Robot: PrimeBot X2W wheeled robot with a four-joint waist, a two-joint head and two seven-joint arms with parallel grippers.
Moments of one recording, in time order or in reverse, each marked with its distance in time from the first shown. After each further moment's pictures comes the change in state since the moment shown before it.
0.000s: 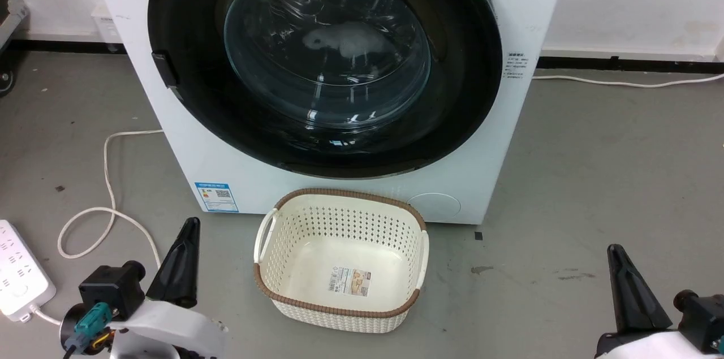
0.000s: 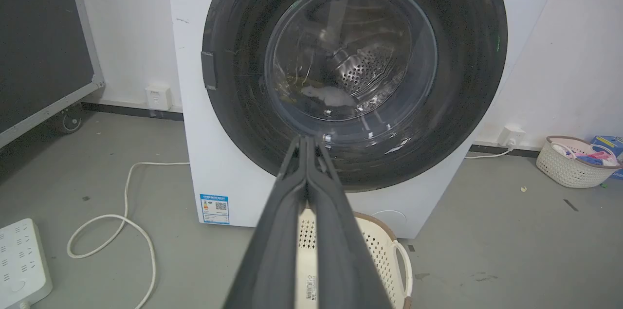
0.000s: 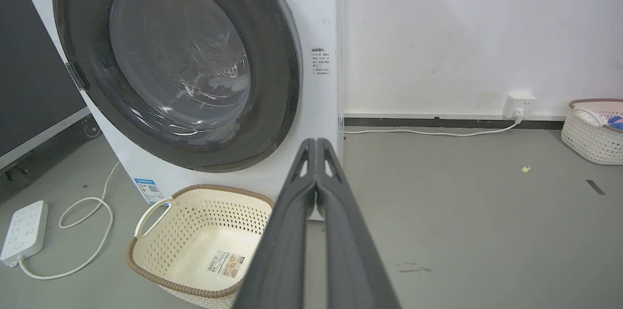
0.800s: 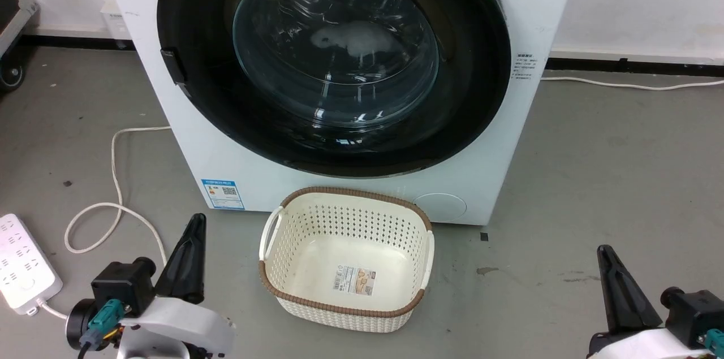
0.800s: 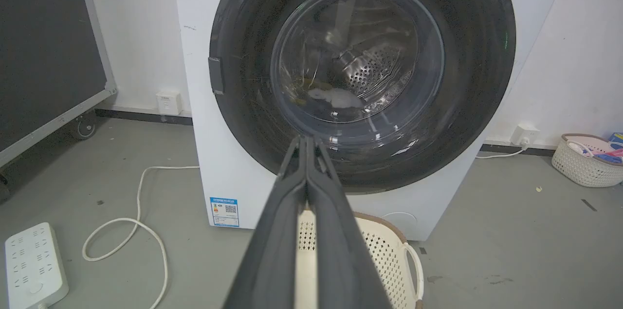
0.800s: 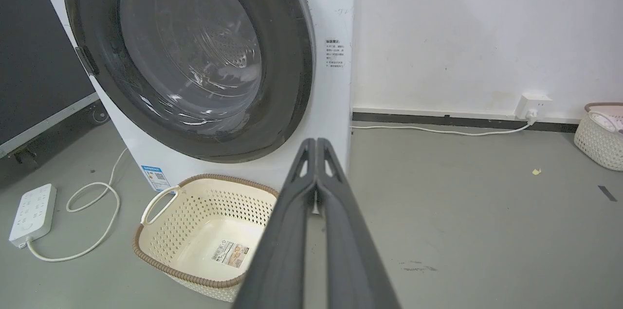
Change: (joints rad) left arm 0.000 -0.071 0.053 0.000 0.109 -0.027 0.035; right arm -0.010 0.000 0.018 0.013 -0.024 0.000 0.018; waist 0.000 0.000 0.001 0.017
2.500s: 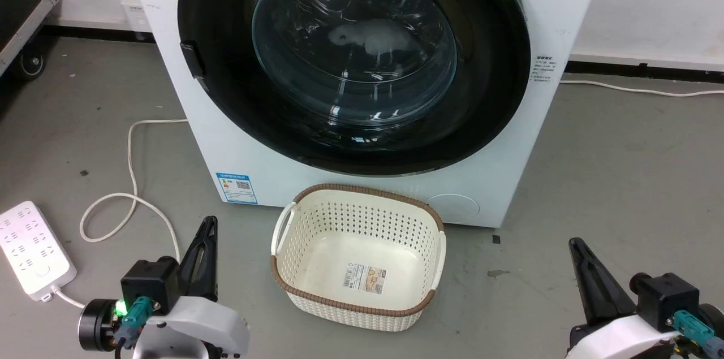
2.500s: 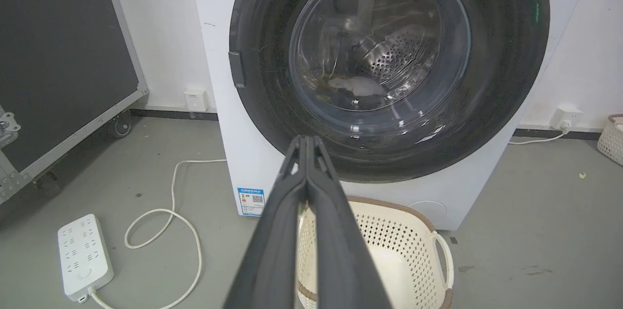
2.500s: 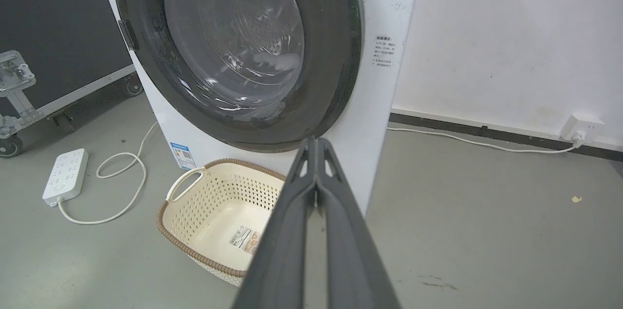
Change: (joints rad) left arm 0.015 -0.154 0.113 -0.001 0.245 -0.061 0.081; right arm -0.047 0.000 0.044 0.025 -0.054 0.000 0.043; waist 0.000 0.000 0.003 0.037
